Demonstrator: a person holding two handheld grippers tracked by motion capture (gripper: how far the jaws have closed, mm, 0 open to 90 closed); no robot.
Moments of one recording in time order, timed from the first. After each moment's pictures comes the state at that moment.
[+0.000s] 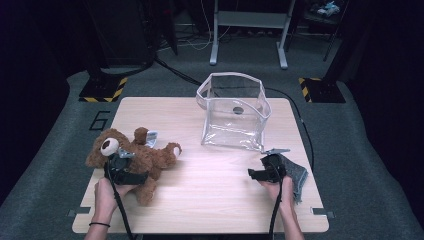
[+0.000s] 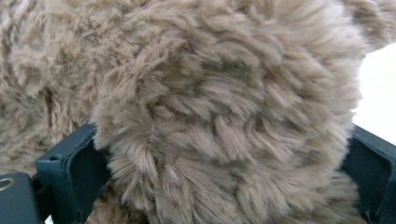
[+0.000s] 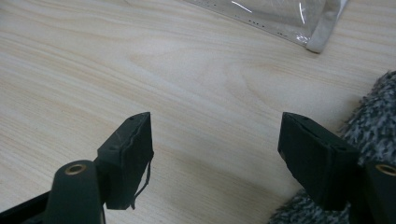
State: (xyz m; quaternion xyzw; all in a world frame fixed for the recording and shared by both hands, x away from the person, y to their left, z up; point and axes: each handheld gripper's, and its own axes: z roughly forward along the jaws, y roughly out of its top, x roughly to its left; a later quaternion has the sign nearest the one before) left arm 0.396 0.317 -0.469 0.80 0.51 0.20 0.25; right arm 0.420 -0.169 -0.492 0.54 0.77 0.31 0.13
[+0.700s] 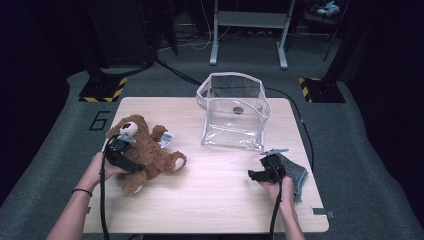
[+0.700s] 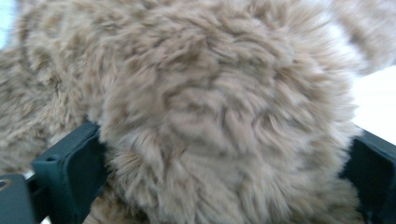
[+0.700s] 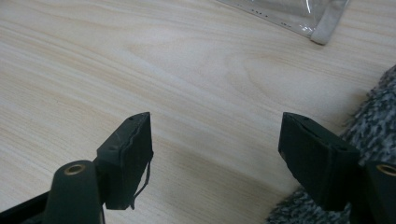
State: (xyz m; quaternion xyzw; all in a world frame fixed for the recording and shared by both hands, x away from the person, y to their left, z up) left arm 0.453 0.342 -0.448 0.87 0.38 0.10 0.28; right arm 0.421 -0.168 -0.493 0.54 0.78 0.29 0.13
